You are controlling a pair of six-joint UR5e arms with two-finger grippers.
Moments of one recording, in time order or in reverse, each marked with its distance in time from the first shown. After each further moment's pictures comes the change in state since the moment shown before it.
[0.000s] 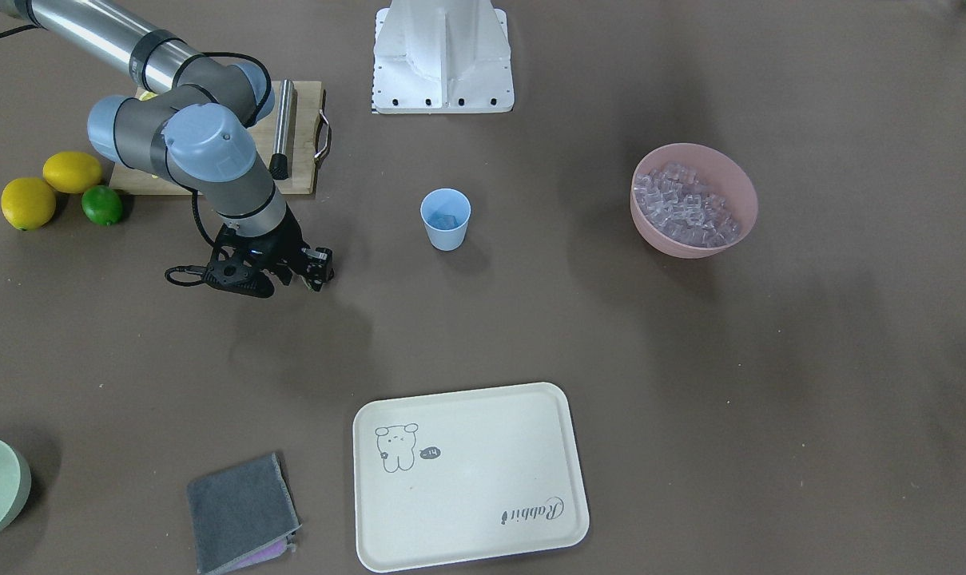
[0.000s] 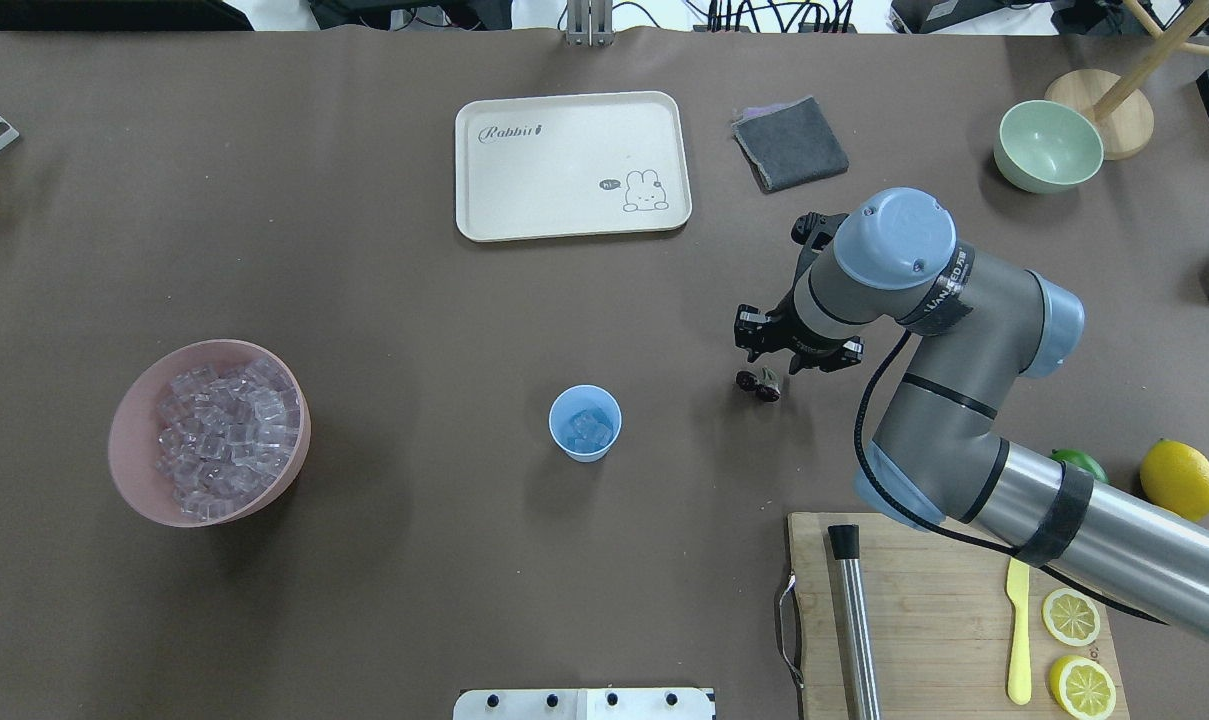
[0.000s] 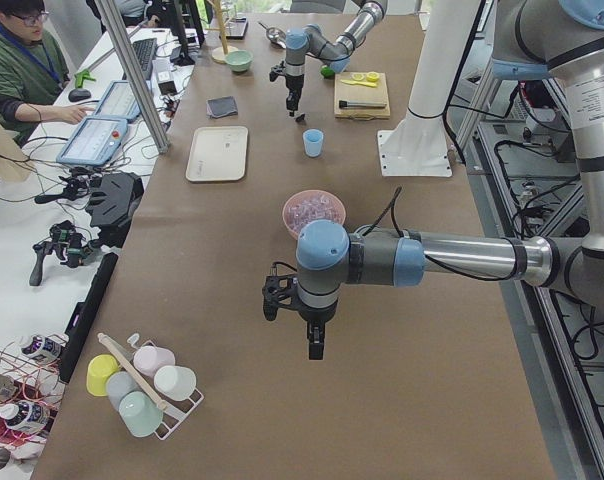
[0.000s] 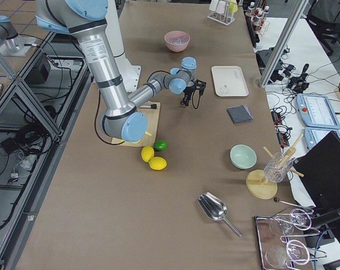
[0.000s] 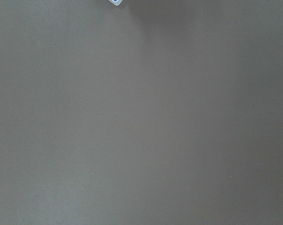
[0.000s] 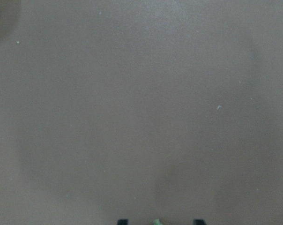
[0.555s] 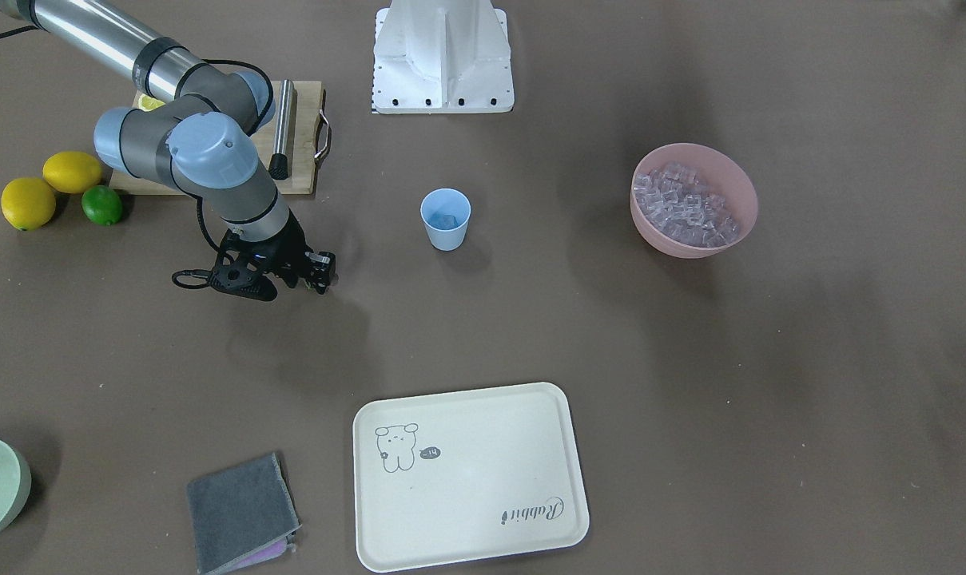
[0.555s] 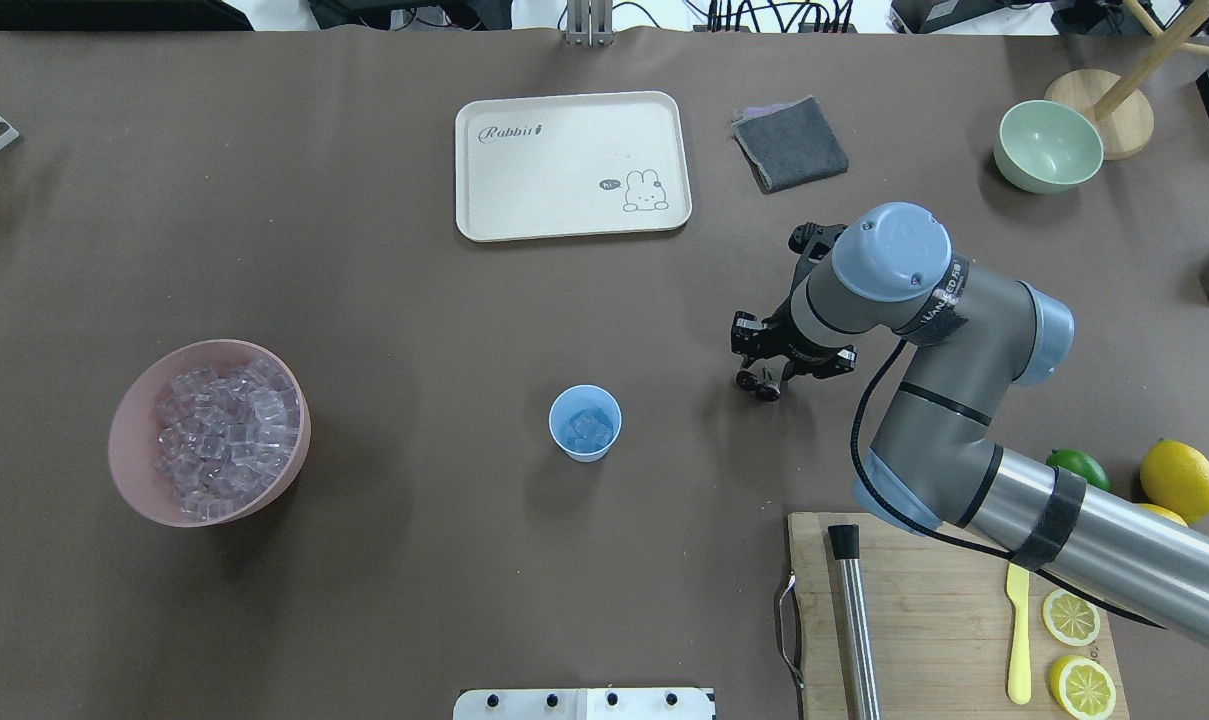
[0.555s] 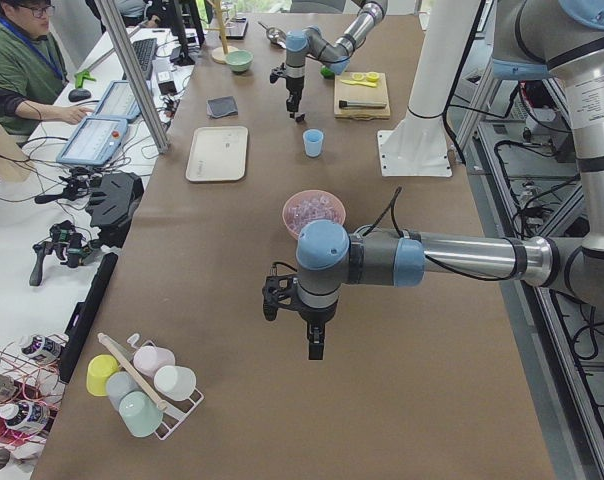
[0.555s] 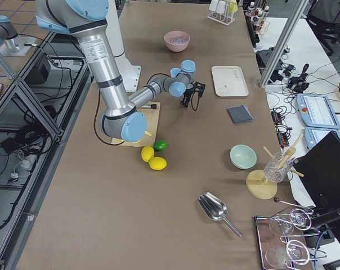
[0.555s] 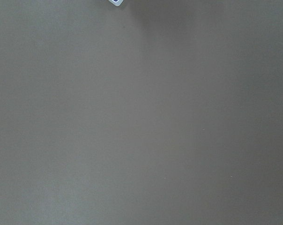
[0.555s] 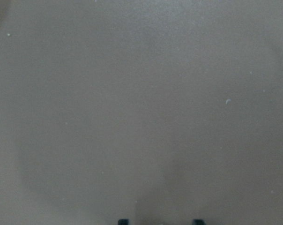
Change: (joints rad) left arm 0.000 0.000 0.000 -0.001 0.002 0.002; right arm -0.013 -0.004 -0.032 0.067 -0.001 0.033
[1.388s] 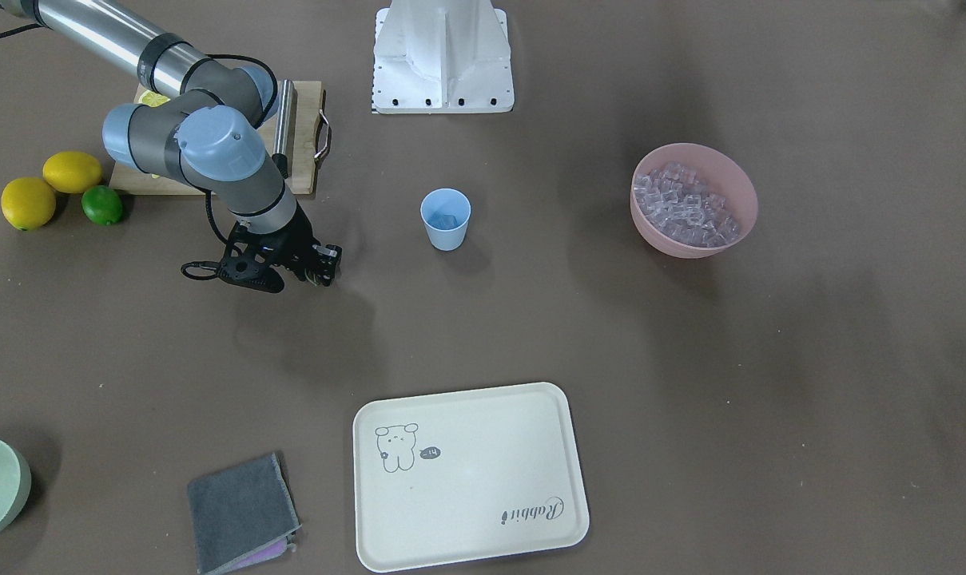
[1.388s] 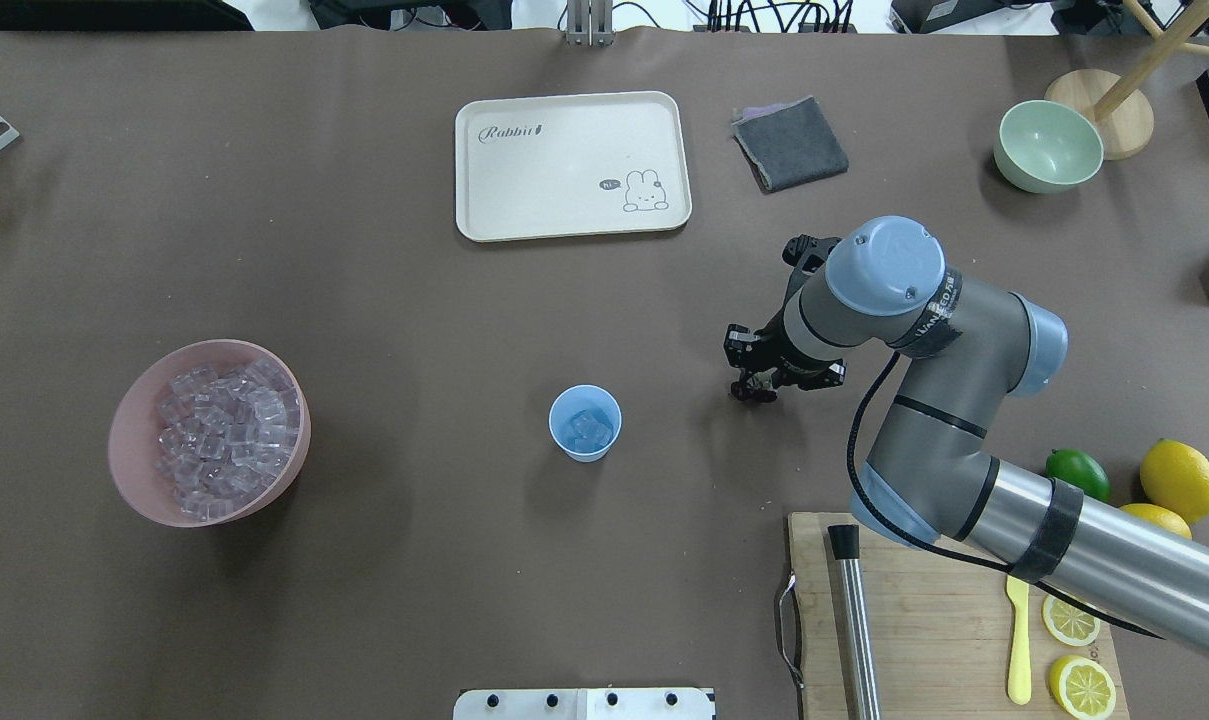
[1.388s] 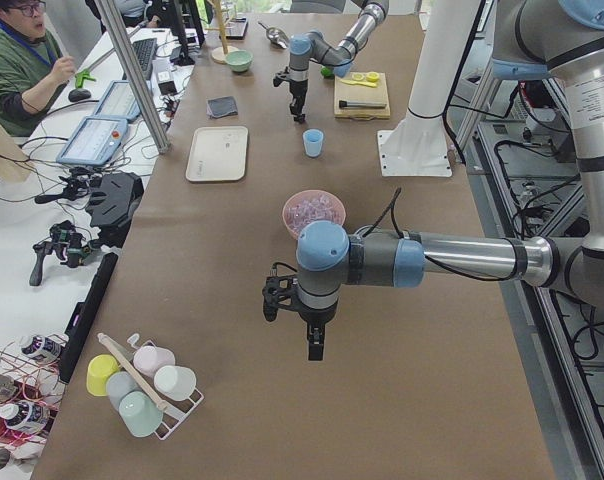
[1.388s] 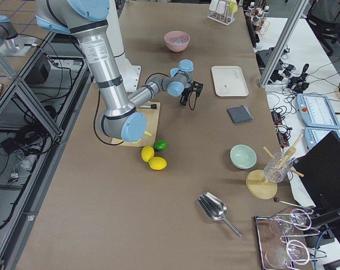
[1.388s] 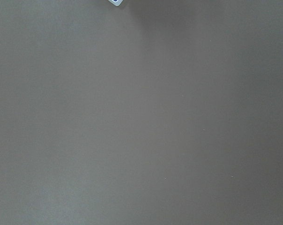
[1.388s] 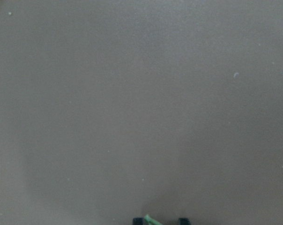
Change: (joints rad) left arm 0.001 0.001 0.004 -0.005 0.000 0.001; right arm -0.019 -0.004 0.010 0.005 0.001 0.031
